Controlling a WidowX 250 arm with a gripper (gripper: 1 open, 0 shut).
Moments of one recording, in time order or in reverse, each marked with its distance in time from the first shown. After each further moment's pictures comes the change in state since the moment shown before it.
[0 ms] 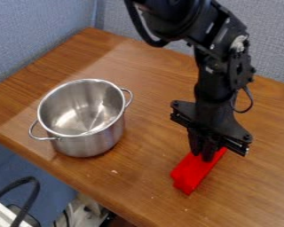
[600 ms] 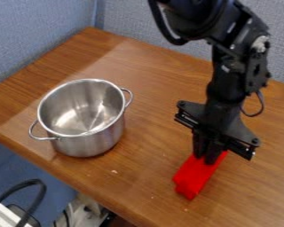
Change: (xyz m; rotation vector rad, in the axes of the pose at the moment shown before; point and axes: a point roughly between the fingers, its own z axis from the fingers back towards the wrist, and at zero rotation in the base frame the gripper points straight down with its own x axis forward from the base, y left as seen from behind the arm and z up) arm -0.004 -0.008 0.005 0.066 0.086 0.032
